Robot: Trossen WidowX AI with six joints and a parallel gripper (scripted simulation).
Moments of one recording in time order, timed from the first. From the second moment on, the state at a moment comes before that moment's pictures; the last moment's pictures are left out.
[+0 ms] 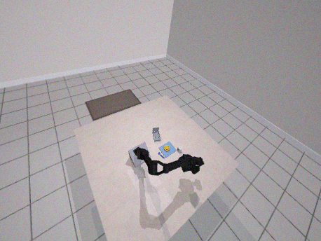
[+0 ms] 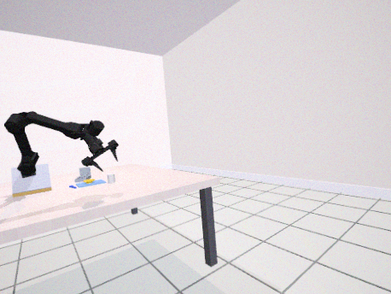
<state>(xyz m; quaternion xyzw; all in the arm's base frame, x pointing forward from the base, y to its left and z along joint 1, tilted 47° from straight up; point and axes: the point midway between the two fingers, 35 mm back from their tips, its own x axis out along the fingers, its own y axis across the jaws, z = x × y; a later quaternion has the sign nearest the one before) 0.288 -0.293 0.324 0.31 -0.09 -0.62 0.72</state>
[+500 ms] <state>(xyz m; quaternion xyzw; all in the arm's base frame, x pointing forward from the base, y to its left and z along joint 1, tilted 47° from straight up) 0.321 -0.252 0.237 0.21 0.13 -0.60 0.76</state>
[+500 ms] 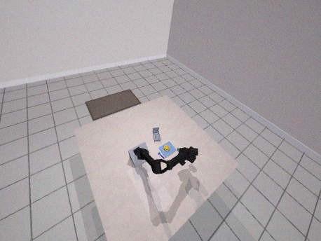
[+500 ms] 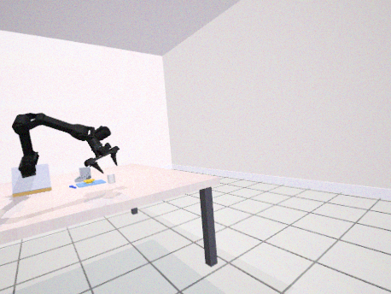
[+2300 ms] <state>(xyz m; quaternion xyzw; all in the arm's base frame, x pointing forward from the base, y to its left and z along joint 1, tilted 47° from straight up) 0.285 -0.112 0.059 -0.24 0.67 -0.32 0.63</state>
